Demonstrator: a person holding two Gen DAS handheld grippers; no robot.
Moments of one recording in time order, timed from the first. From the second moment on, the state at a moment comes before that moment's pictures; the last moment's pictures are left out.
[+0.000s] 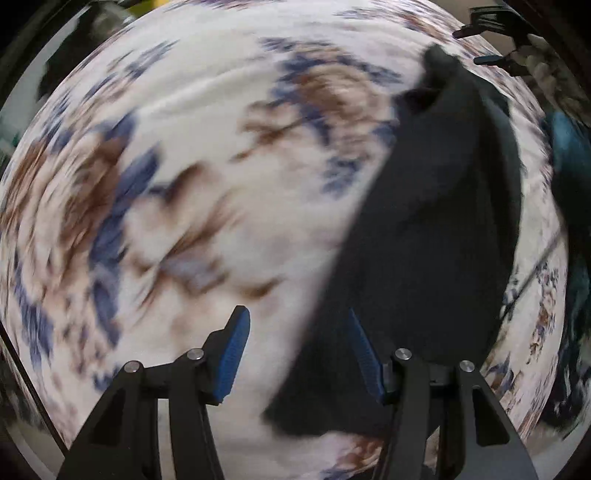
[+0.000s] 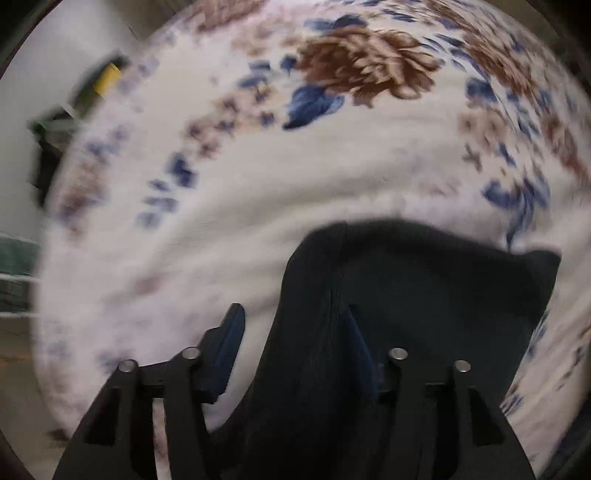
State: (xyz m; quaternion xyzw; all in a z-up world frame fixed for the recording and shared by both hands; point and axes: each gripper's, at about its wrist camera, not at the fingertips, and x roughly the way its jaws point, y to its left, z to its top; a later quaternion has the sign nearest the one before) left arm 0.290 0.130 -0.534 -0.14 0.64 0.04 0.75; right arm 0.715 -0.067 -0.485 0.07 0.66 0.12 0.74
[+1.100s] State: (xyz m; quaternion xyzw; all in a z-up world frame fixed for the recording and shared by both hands) left arm 0.667 0.036 -0.533 -0.17 0.63 -0.19 0.73; right arm 0.667 -0.311 -0.571 0.35 0.62 0.00 0.70
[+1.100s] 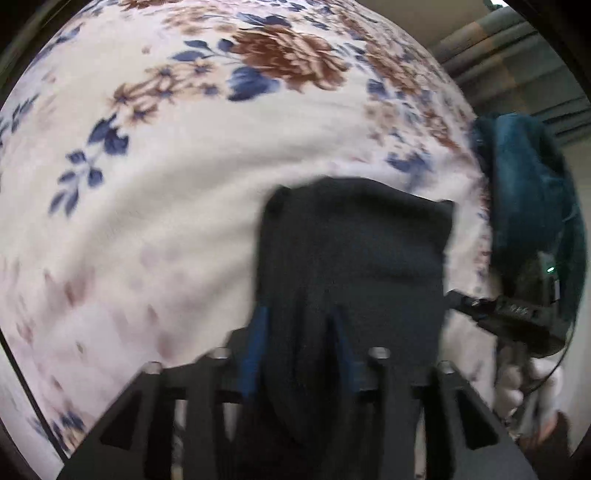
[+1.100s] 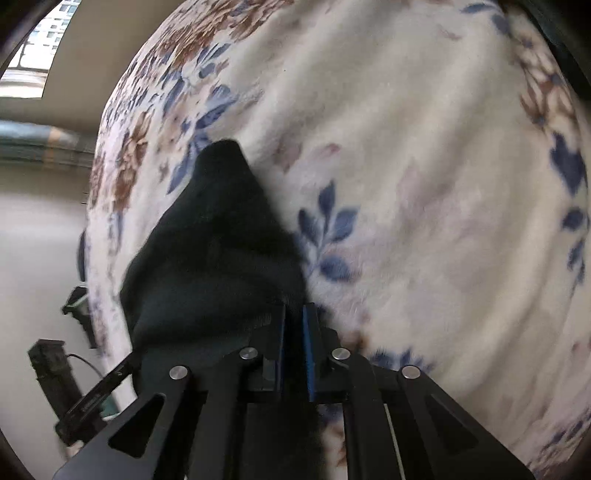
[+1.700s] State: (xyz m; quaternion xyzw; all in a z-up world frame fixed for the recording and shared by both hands) left arm 0.593 0.024 -0.531 -0.10 0.63 -0.21 0.74; right arm 0.592 -0.212 -0.592 0.29 0.67 0.06 0.68
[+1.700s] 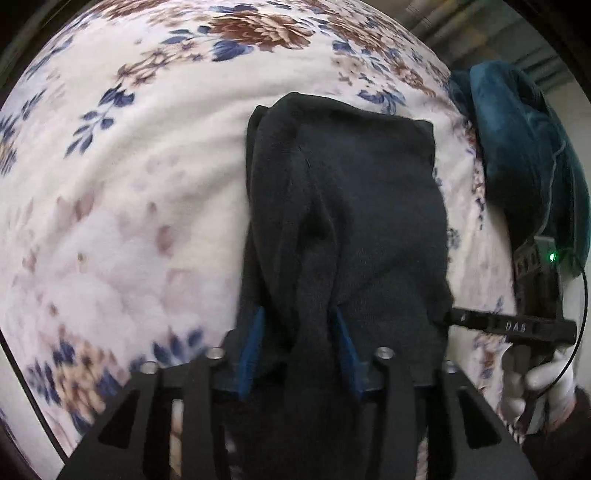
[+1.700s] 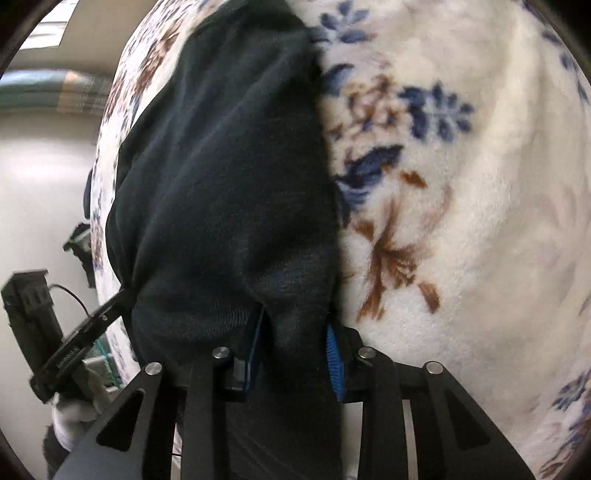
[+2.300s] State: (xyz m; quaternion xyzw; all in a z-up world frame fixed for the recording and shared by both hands) left arm 0.344 0.087 -0.548 -0.15 0.71 -0.12 0.67; right arm 0.370 -0.172 -0.618 0.40 0.75 0.10 0.52
